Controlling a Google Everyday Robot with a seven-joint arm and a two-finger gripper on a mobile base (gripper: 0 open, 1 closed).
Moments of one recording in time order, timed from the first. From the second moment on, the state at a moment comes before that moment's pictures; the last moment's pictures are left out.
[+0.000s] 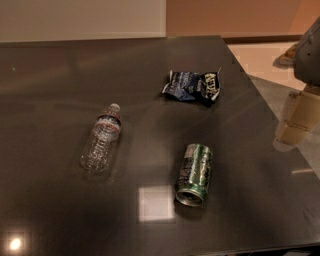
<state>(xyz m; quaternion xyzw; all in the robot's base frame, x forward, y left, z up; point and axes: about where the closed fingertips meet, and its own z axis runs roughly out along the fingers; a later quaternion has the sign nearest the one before) 0.438 -0.216 0.977 -0.60 0.78 -0.04 0.16</state>
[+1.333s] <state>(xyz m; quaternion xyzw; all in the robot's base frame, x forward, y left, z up) 0.462 -0.150 0.960 -0.73 0.67 0.00 0.15</state>
